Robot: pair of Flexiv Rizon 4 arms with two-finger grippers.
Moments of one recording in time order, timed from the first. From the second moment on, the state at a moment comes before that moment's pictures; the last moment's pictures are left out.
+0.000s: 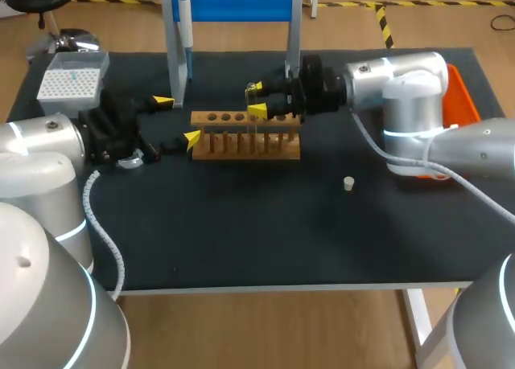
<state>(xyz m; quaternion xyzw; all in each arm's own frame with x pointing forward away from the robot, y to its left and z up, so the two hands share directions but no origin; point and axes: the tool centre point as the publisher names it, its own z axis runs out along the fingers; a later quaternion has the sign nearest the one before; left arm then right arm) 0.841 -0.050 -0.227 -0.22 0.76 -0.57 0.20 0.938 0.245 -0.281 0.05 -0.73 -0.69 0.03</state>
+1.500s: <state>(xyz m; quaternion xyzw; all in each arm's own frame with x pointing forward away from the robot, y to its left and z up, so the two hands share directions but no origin) 0.841 -0.050 -0.227 -0.22 0.76 -0.57 0.20 0.943 0.250 -0.281 0.03 -0.72 -0.70 0.03</state>
